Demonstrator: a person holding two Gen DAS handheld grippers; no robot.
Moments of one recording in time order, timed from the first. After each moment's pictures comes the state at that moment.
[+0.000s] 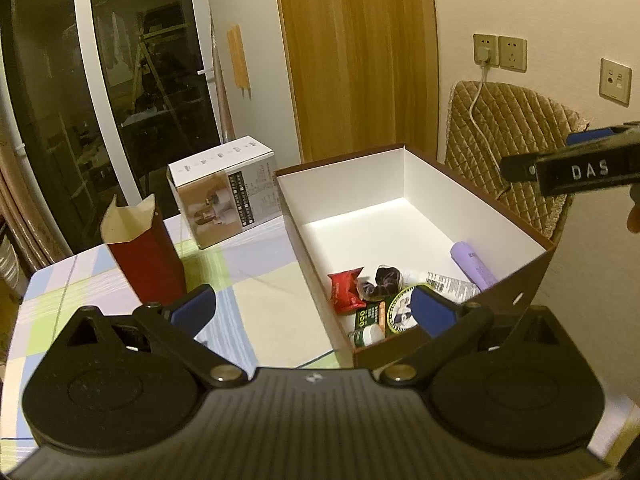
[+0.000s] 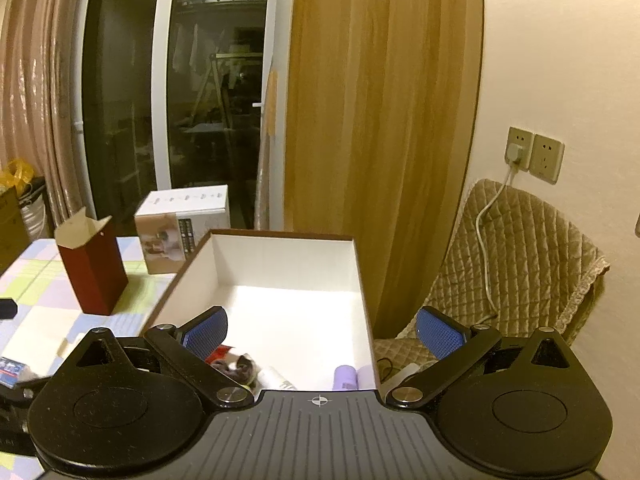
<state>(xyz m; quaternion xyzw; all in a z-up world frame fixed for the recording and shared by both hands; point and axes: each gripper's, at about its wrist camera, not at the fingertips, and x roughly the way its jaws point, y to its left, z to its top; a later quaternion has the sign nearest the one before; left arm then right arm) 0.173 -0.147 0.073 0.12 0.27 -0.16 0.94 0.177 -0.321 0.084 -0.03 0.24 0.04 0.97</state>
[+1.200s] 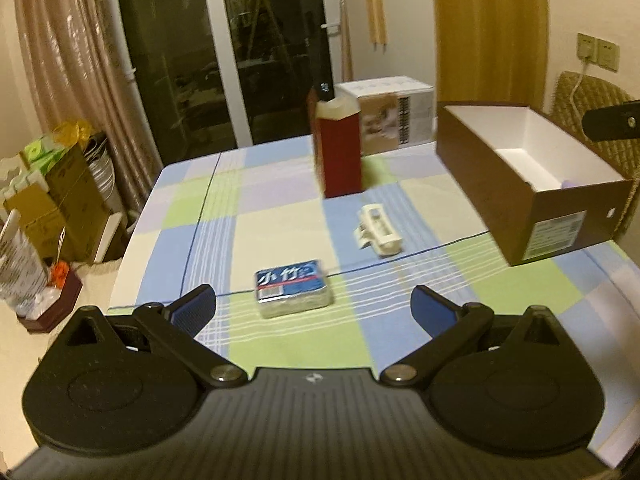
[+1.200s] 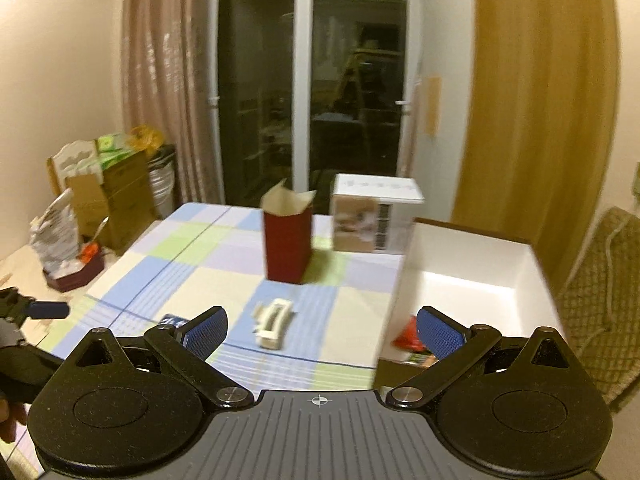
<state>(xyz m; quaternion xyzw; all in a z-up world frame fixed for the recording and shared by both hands) 0.080 0.058 0.046 0.08 0.32 -0.02 0.94 0.092 -0.137 0.076 -0.07 0.25 0.22 0.94</state>
